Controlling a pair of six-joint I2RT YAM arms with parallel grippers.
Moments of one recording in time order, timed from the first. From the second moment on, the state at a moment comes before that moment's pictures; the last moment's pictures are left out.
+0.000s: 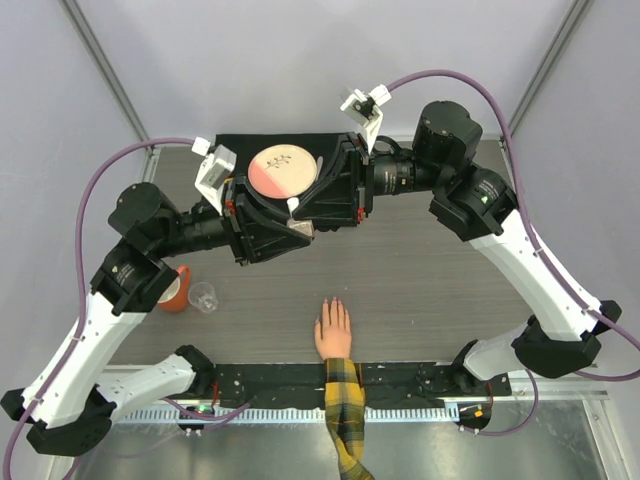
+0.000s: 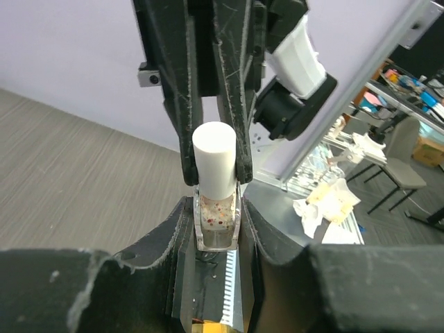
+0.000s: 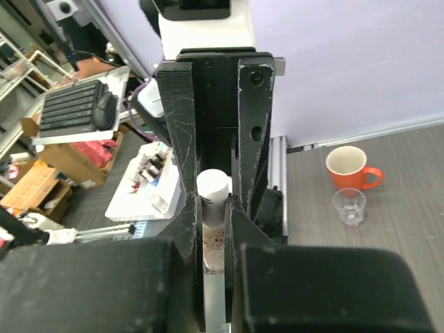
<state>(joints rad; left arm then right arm) -0.67 0.93 1.36 -0.24 0.77 -0.49 0.80 1.42 1.91 -0.41 -0.89 0.45</state>
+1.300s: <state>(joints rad) -0.67 1.01 1.47 -0.60 0.52 -0.21 0.85 1.46 2.00 -0.74 -0.41 0.35</state>
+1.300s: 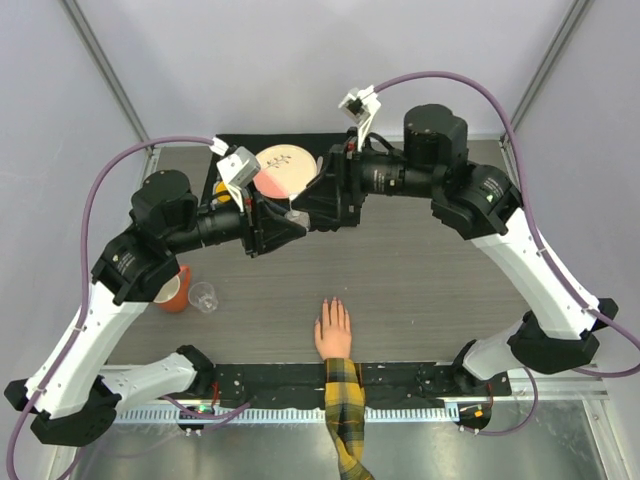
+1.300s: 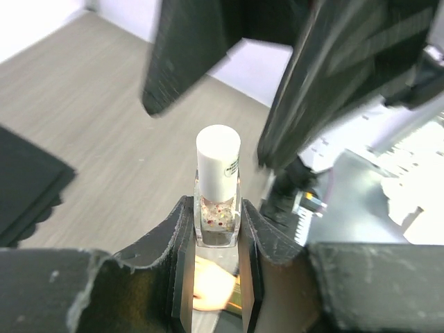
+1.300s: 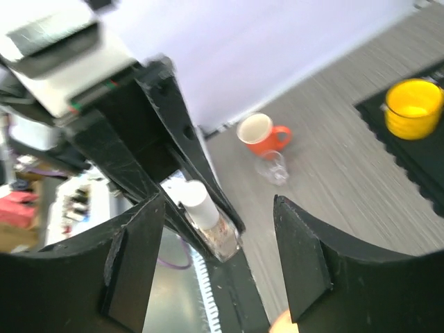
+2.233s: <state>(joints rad) -0.66 1.03 1.48 -0.49 0.67 -0.40 0.75 1.41 1.84 -0.42 -0.79 0.46</state>
